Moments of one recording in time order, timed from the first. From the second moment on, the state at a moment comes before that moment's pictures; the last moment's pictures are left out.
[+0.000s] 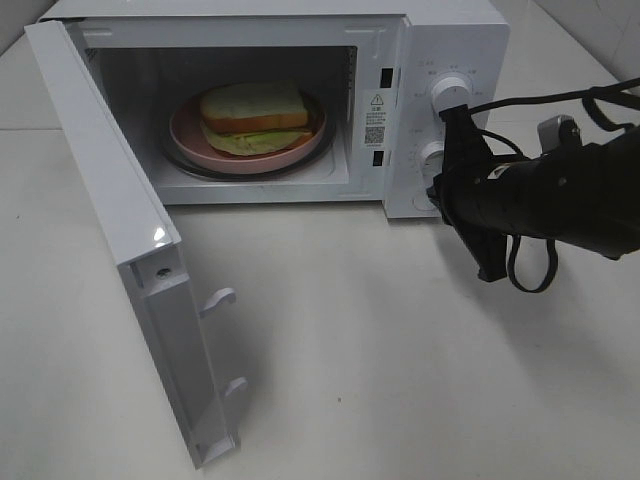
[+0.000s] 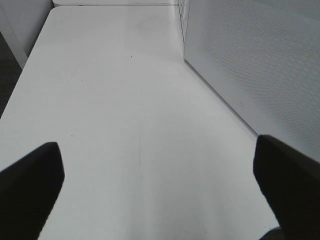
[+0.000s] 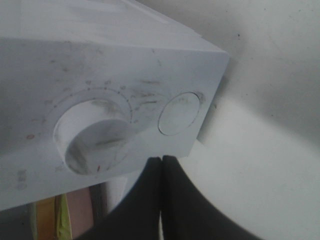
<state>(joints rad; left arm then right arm) 0.01 0.00 -0.50 -0.05 1.05 0.03 0.45 1.80 -0.72 0.60 -0.50 0.97</state>
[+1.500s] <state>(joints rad) 0.01 0.00 -0.50 -0.05 1.05 0.03 0.45 1.48 -1.04 0.14 0.93 -0.17</state>
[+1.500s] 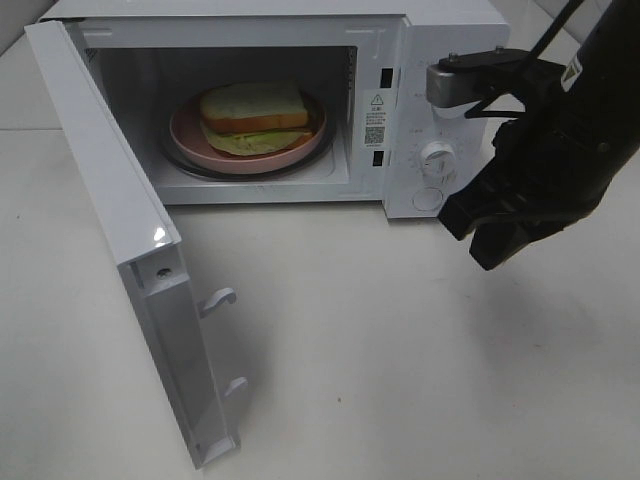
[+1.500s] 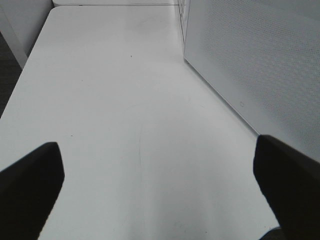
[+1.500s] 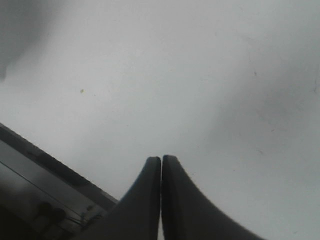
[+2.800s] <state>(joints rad) 0.01 0.00 -0.50 -0.05 1.05 0.03 0.45 1.48 -1.06 0.04 0.95 -1.16</state>
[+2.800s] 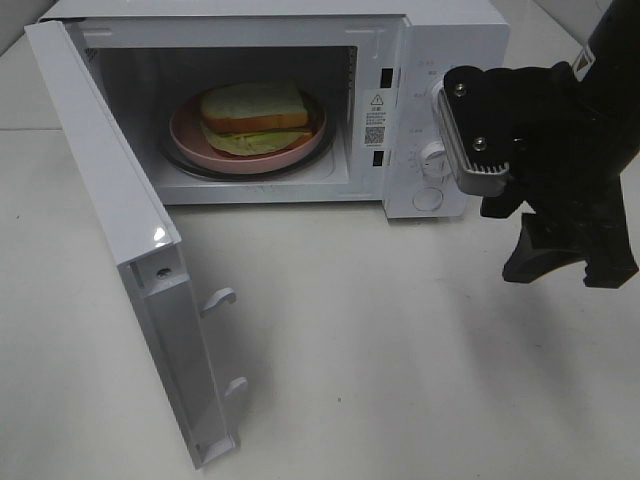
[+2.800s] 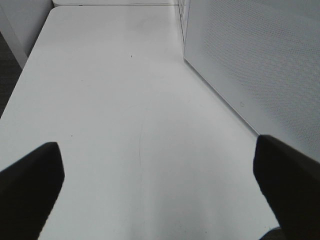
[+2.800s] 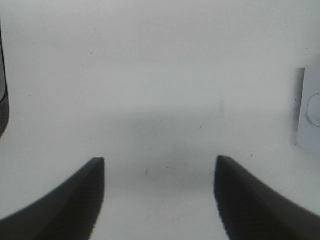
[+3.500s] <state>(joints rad) 0.01 0.00 -0.50 -0.05 1.05 0.03 0.53 1.49 -1.07 -0.03 0.83 -1.06</state>
